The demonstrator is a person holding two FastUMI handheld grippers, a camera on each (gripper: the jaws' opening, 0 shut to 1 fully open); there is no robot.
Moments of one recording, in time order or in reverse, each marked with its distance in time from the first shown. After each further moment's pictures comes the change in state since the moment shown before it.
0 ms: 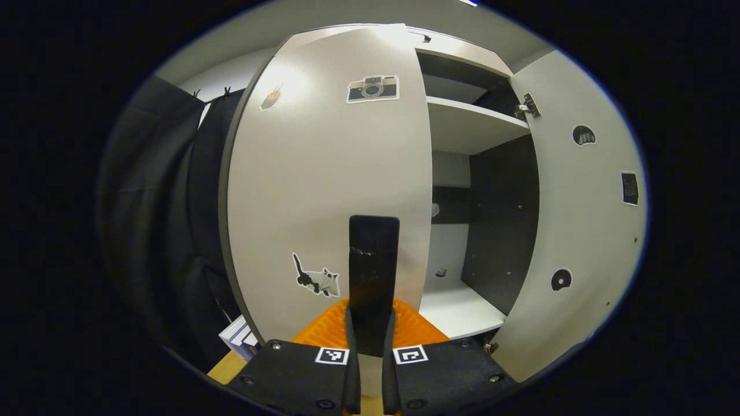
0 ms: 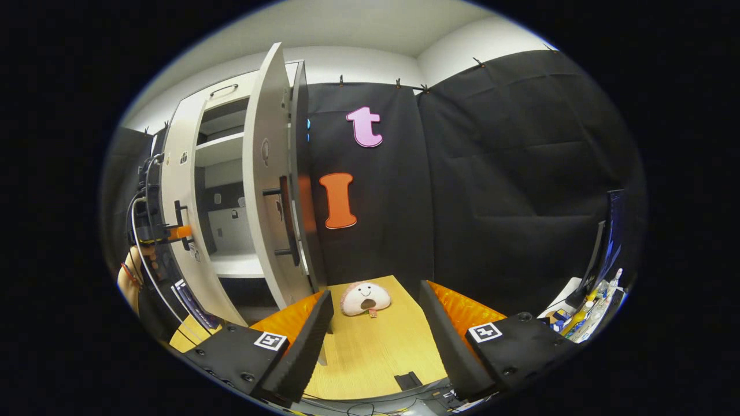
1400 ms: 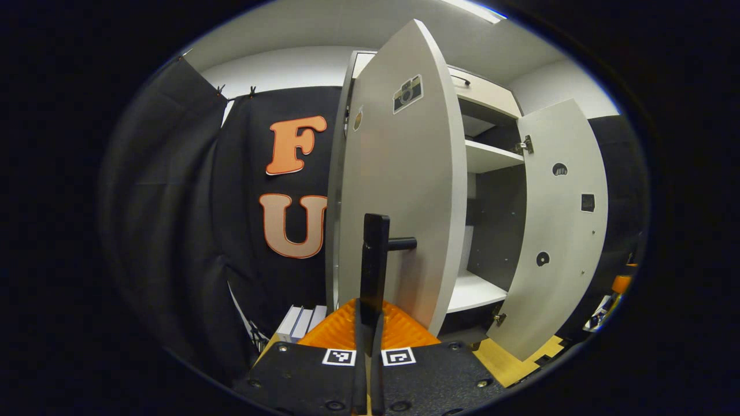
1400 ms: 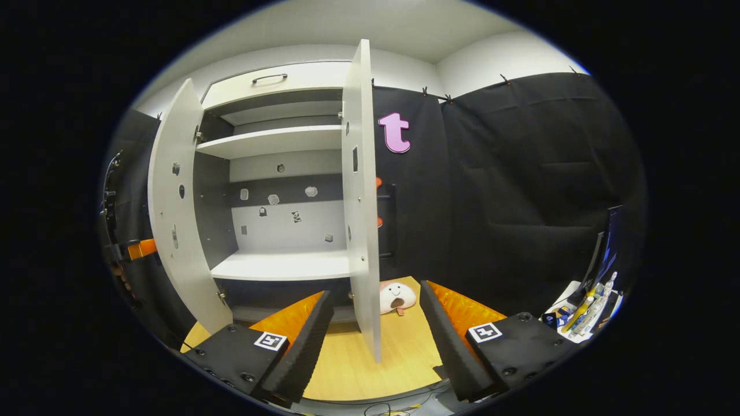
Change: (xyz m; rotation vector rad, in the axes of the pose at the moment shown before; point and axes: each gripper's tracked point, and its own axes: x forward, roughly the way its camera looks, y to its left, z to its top) left arm -0.069 0.086 0.003 -0.017 -0.017 -0.036; right arm -0.032 0.150 0.012 -0.035 -0.003 0.018
